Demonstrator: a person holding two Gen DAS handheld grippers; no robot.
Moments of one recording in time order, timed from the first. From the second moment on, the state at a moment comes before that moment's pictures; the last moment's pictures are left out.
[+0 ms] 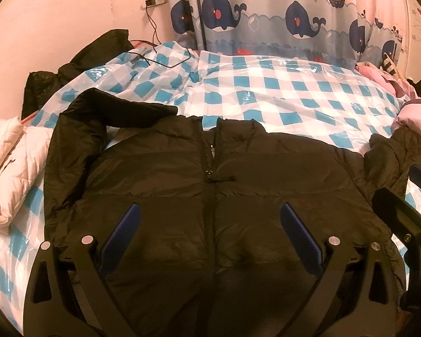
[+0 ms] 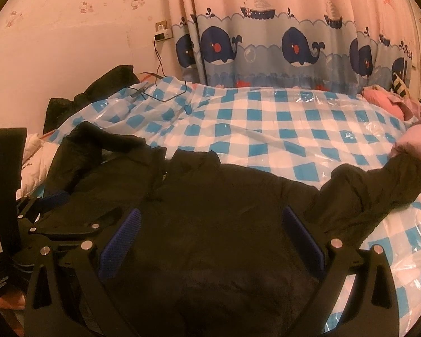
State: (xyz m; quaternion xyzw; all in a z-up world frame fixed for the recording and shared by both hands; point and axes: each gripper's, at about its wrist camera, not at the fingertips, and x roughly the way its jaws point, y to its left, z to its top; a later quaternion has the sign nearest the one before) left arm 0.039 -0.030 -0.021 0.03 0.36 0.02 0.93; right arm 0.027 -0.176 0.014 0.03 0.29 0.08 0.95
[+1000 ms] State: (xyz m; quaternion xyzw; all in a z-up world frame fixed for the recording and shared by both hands) left arm 0.052 -0.039 -0.040 0.03 0.39 0.01 0.92; right arm 0.078 -0.448 0.025 0.24 0.33 -0.07 0.91
